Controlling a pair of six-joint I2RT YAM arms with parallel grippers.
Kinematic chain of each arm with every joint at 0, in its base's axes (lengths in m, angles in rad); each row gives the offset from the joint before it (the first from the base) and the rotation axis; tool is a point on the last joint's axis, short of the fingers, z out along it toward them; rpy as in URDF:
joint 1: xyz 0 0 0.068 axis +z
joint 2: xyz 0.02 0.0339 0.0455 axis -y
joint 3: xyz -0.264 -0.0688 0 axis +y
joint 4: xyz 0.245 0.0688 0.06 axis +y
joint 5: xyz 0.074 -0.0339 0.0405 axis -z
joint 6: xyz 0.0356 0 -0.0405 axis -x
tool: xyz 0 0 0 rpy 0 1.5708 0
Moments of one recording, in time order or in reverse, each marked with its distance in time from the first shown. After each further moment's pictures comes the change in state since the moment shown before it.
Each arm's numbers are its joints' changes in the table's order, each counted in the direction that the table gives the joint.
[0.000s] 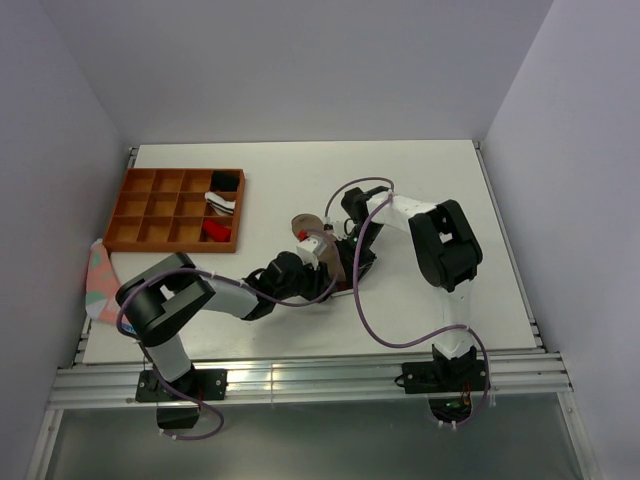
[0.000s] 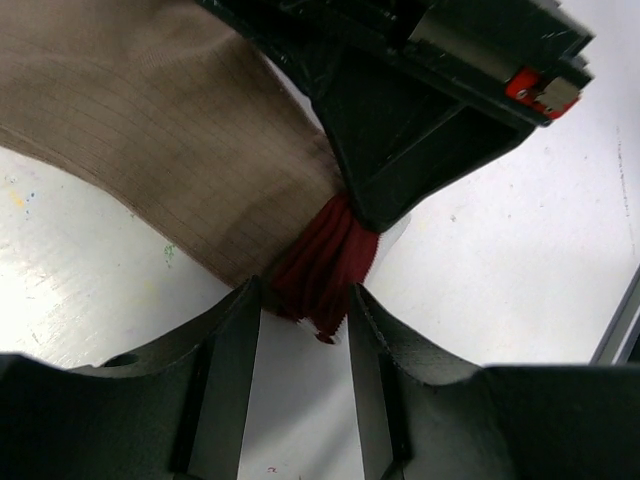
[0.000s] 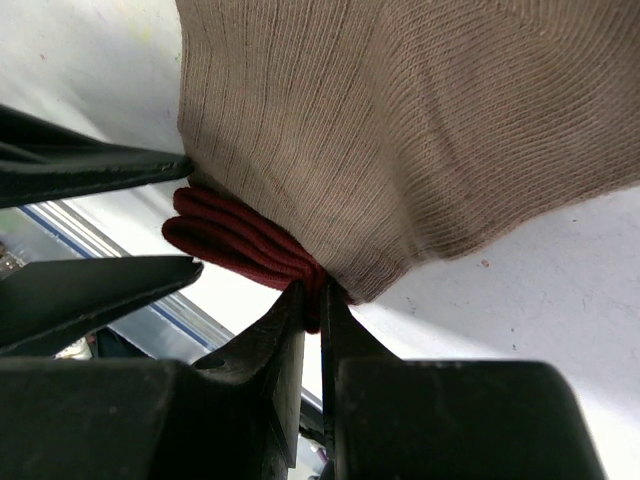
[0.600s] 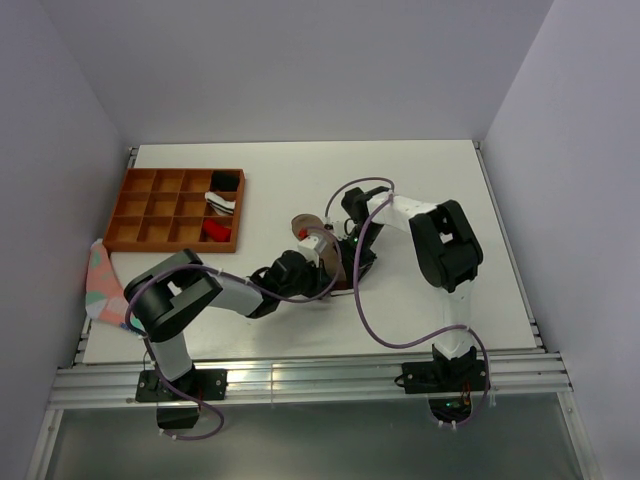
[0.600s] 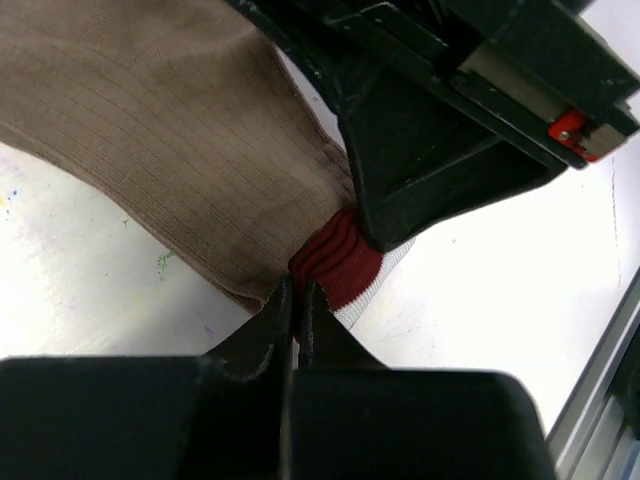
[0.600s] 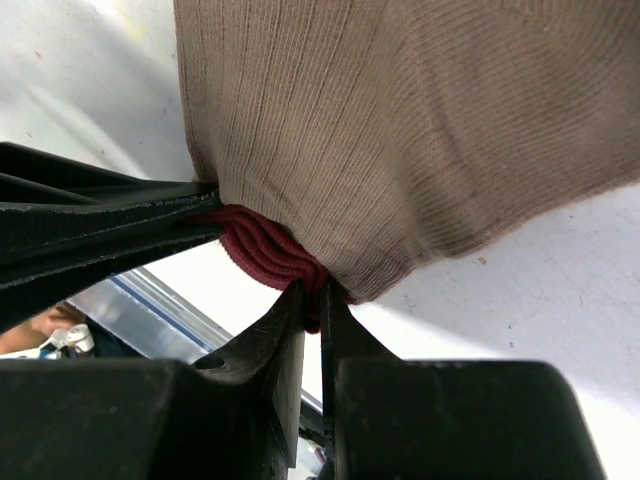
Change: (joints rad) left arm -0.002 -0.054 -0.034 0.005 -0.012 0.077; right arm 0.000 0.003 0.005 -0.005 0.003 0.002
